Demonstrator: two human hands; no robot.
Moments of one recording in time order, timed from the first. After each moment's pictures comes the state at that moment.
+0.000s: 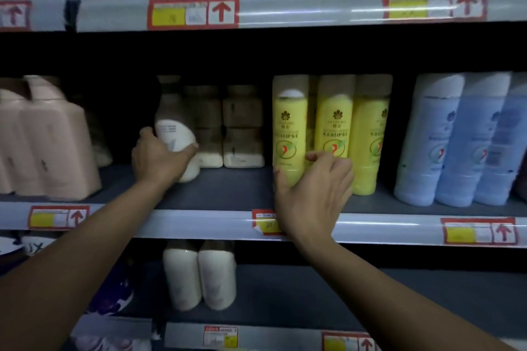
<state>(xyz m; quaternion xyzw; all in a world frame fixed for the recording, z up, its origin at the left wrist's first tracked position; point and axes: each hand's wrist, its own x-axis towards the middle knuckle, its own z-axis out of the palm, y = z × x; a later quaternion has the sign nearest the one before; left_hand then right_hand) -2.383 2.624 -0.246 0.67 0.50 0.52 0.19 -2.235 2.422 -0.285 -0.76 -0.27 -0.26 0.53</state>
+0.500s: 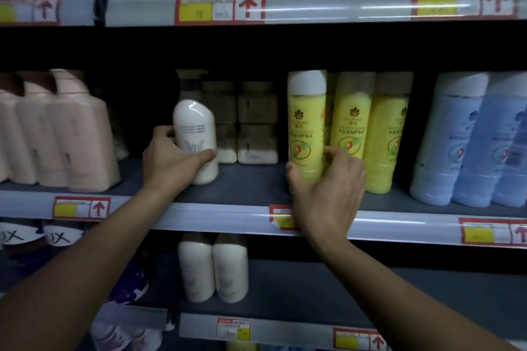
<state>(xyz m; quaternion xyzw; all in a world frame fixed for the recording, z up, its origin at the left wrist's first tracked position) -2.404 2.599 -0.250 0.67 0.44 0.55 0.22 -2.239 2.421 -0.289 -0.72 -0.29 -0.25 0.58</state>
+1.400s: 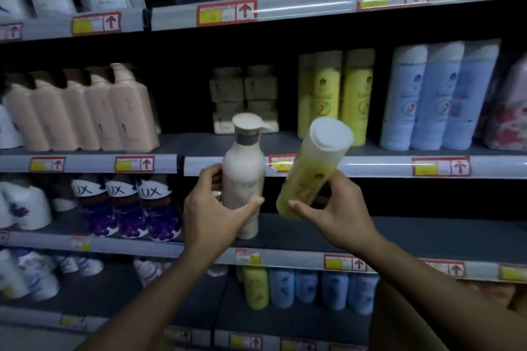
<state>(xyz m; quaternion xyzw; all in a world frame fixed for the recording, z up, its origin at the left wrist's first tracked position) -2.460 2.399 -0.349 0.73 0.33 0.55 0.23 -2.255 2.281 -0.347 -0.62 -0.56 -0.04 0.54</state>
